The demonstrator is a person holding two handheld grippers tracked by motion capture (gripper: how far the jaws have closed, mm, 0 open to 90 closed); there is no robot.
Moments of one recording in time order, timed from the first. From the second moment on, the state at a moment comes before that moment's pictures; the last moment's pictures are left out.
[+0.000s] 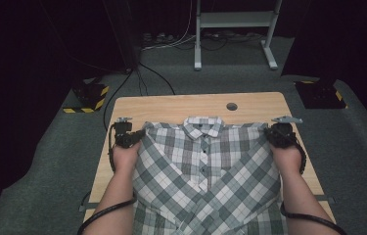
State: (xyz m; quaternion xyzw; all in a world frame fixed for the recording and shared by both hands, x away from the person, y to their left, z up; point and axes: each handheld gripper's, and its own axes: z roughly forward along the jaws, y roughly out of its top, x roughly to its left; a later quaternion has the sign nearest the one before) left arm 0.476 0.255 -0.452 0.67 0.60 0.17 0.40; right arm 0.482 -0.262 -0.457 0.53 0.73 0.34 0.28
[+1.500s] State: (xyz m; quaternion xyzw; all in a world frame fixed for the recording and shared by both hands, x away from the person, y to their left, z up) left arm 0.426 0.267 -0.365 0.65 0.51 0.18 0.53; right arm 0.427 -0.281 -0.353 0.47 0.68 0.45 0.34
